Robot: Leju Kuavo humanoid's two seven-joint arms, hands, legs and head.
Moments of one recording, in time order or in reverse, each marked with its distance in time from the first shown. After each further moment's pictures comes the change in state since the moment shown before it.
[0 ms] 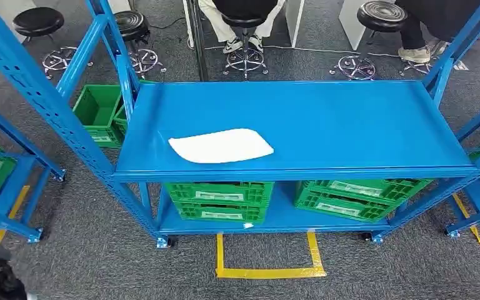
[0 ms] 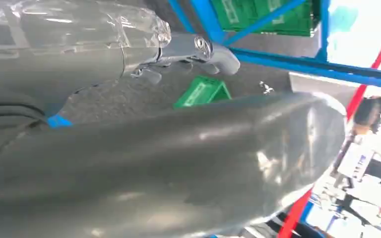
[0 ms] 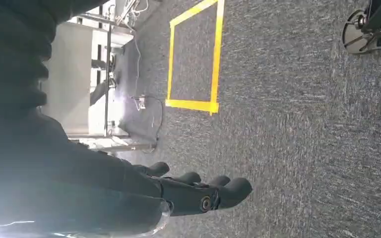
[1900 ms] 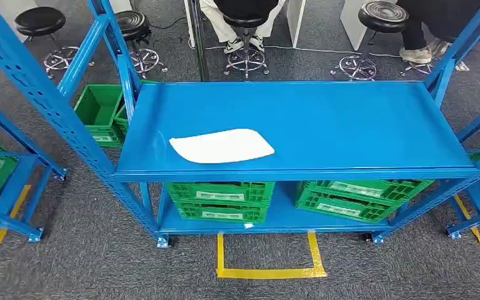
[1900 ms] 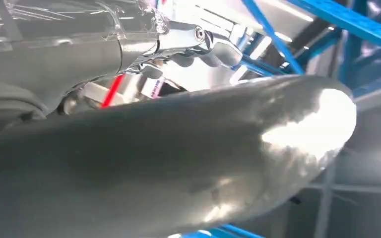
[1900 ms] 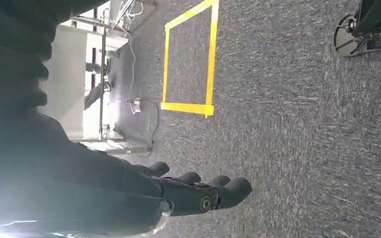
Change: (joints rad) left arm -0.230 -0.064 0.188 -0.725 -0.357 -0.001 0.268; right arm 0.000 0.000 -0.022 0.000 0.000 0.000 -0.026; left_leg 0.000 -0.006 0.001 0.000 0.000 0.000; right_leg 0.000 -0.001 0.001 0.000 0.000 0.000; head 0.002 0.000
